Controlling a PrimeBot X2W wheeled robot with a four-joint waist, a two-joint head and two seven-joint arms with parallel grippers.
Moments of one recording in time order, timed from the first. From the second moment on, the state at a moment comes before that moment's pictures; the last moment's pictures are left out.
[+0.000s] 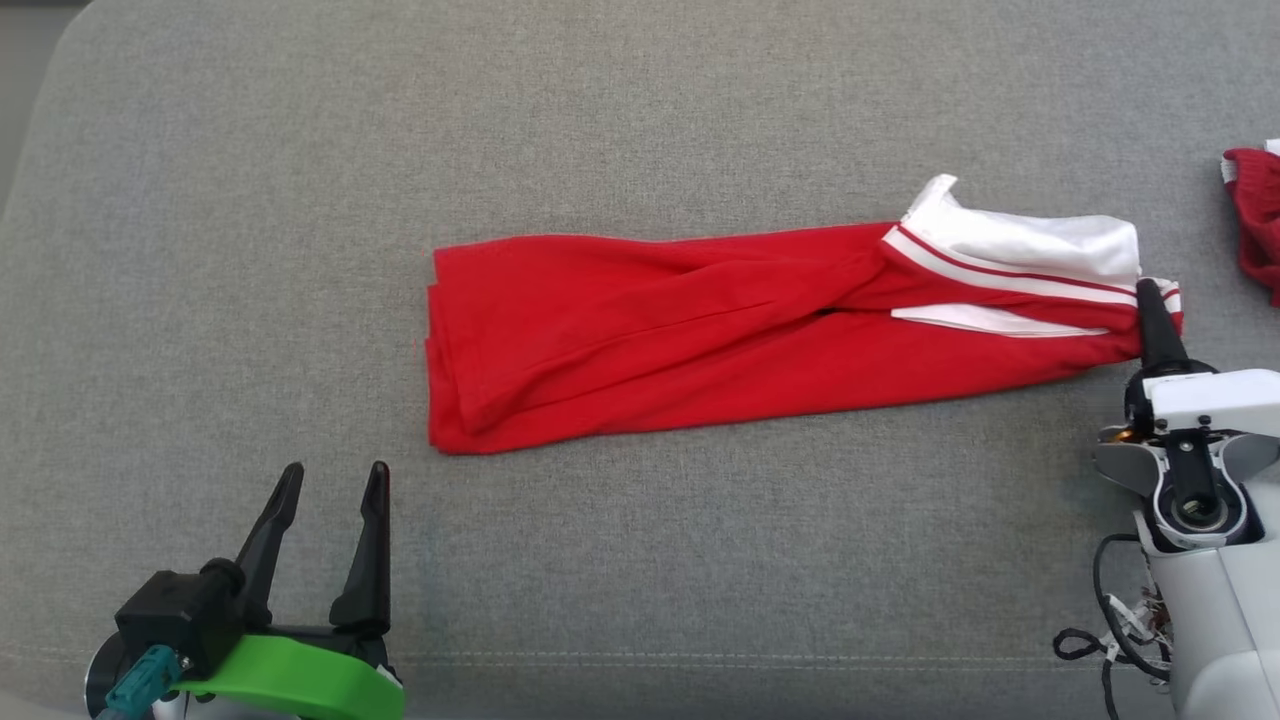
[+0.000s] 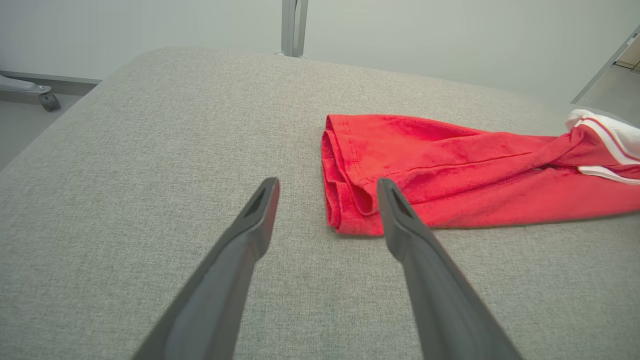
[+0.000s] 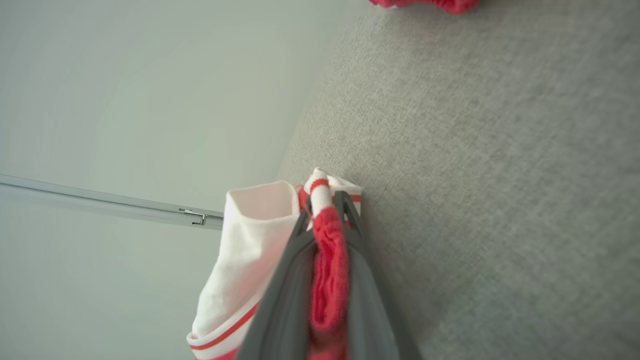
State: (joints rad) left arm 0.13 0.24 -0.28 -0.25 -0.49 0.12 -0.09; right arm -0.35 -0.13 -0.07 0.54 1.20 0.11 -0.10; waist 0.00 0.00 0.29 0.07
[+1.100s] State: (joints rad) left arm 0.12 0.23 -0.30 -0.25 -0.48 0.12 -0.08; right arm -0.32 -0.34 0.04 0.36 1.09 0.11 0.00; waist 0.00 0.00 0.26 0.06
